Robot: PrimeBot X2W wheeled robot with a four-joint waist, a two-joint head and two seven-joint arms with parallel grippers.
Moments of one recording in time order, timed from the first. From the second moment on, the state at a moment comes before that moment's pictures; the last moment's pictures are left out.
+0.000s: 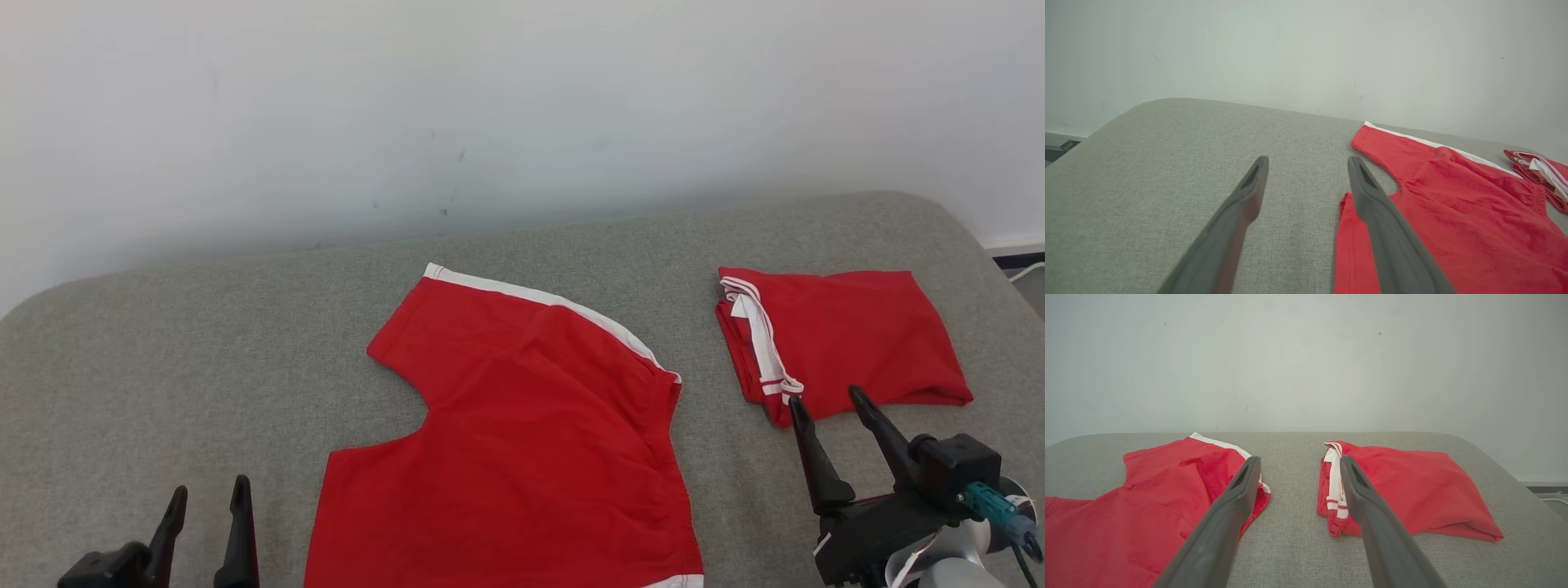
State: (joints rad) left arm -0.02 0.29 -0.29 0.25 -0.50 0.12 -0.25; right arm -0.13 -0.40 0.39 0.22 0.59 -0.12 -0.26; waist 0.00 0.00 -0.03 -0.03
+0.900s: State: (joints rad) left arm -0.01 0.26 -0.27 0.24 -0.40 0.12 -0.25; right arm -0.10 -0.35 0.32 0.22 0.51 -0.11 -0.26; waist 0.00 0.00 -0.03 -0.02
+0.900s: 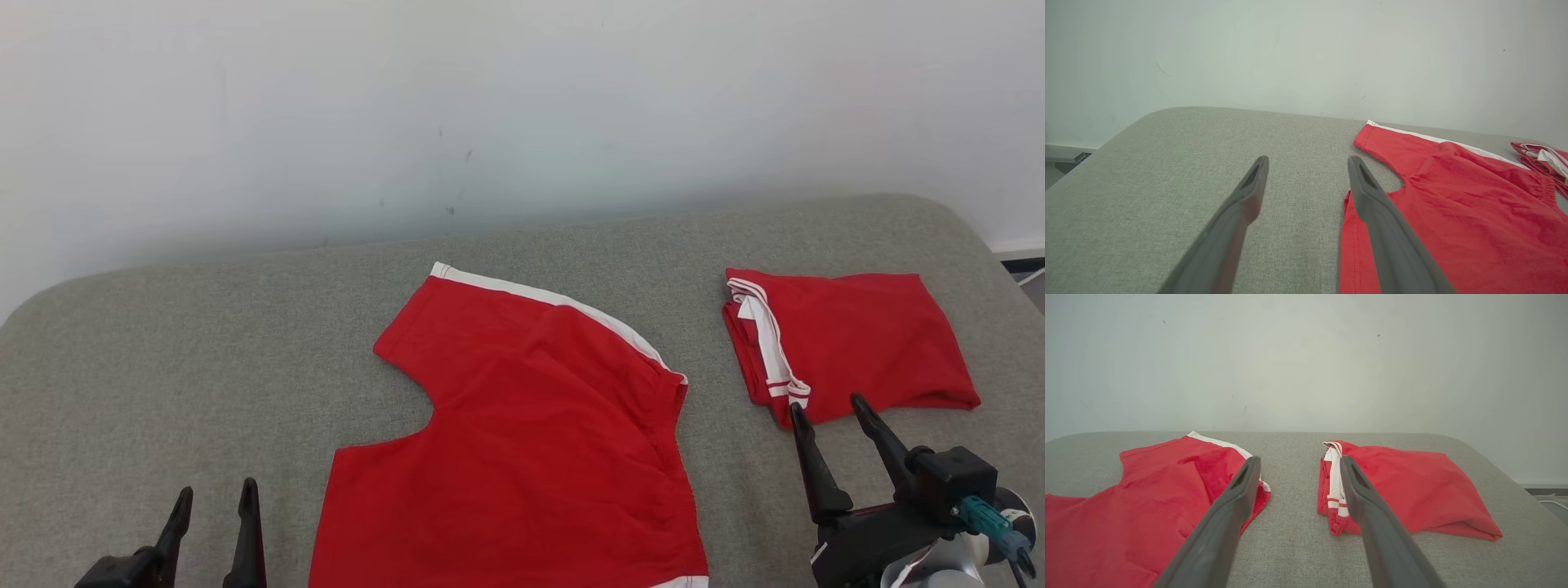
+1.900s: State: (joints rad) left arm -0.02 0.27 -0.38 0.31 -0.37 0.02 -0.20; right arm -0.03 -0.33 0.31 0.23 0.47 -0.03 -0.26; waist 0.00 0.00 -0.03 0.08
